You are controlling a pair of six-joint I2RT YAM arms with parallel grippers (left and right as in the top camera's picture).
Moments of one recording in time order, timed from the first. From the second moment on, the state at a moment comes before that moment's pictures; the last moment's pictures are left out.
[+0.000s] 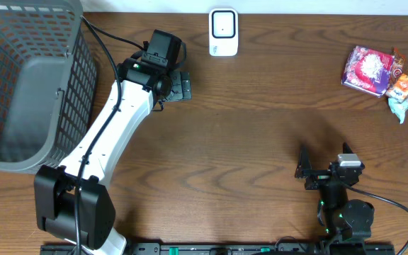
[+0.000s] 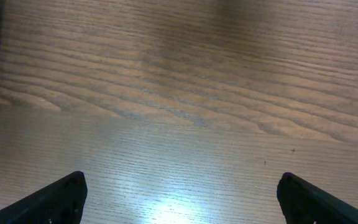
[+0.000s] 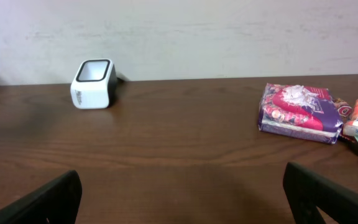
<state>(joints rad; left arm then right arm) -0.34 1.75 1.51 -0.92 -0.14 -0.42 0.03 0.01 0.01 -0.07 -0.01 0.05</state>
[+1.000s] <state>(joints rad) -0.34 1.40 1.07 -0.59 -0.14 -0.27 0.03 0.01 0.01 -0.07 -0.01 0.05</state>
